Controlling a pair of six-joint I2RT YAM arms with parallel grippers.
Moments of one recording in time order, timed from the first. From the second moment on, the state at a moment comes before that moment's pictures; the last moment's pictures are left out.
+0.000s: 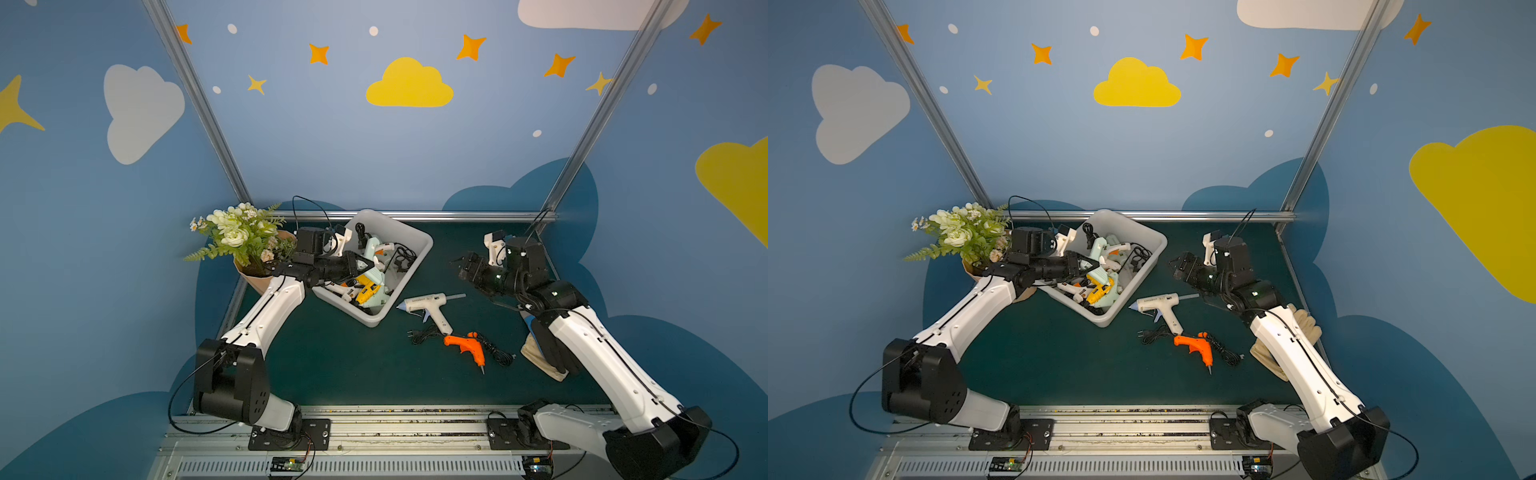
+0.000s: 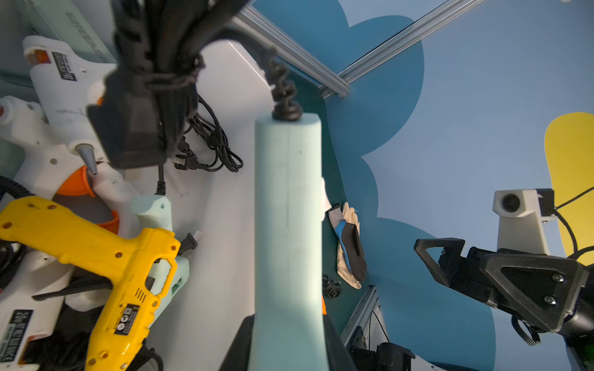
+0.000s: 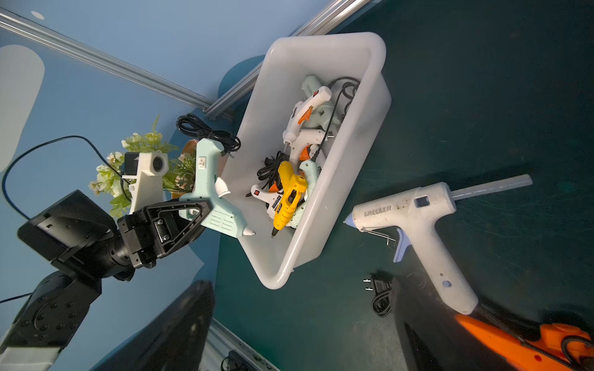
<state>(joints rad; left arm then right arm) -0.15 1.51 1.20 -0.38 0.82 -0.50 0.44 1.15 1.17 -0.57 -0.28 0.78</state>
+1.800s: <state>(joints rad) -0.21 1.67 1.59 -0.91 0.06 -0.31 0.44 1.15 0.79 -0.90 -0.14 0.73</state>
